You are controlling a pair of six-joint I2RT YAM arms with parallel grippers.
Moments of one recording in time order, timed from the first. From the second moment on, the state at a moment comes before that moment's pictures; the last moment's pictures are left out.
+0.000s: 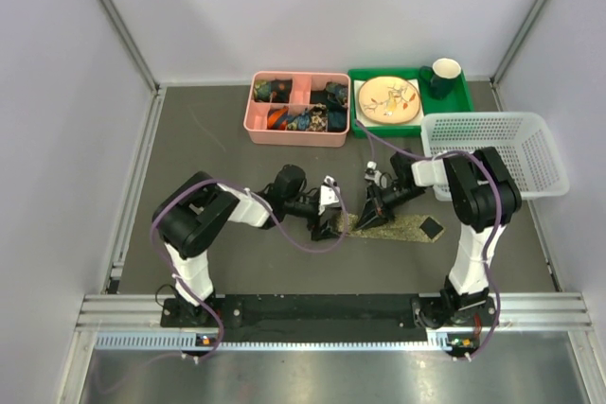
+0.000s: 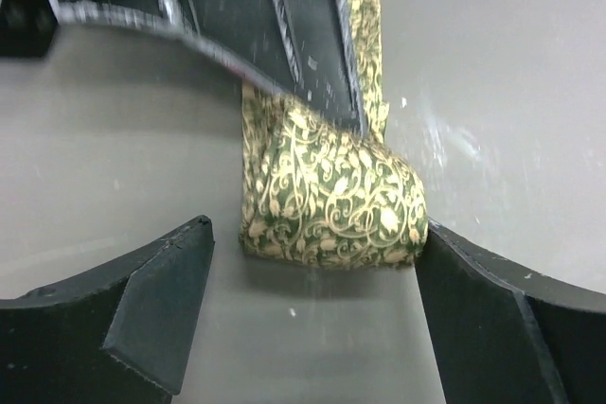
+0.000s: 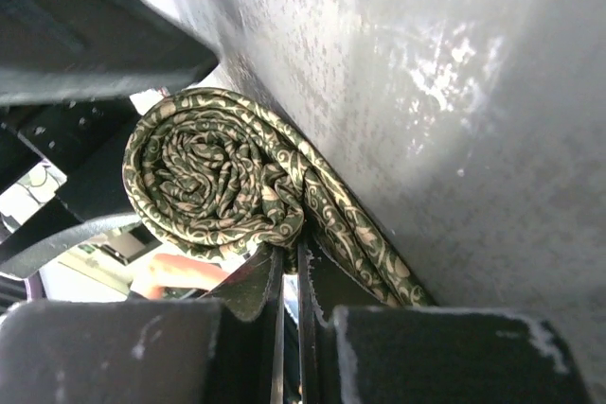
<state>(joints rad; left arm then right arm) -0.69 1.84 0.74 0.52 0.84 0.42 0.28 1.94 0.93 -0.50 -0.99 0.21</state>
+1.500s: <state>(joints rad) -0.89 1.83 1.03 -0.07 0.46 0.43 0.31 1.80 0.87 -0.39 -0.98 0.23</state>
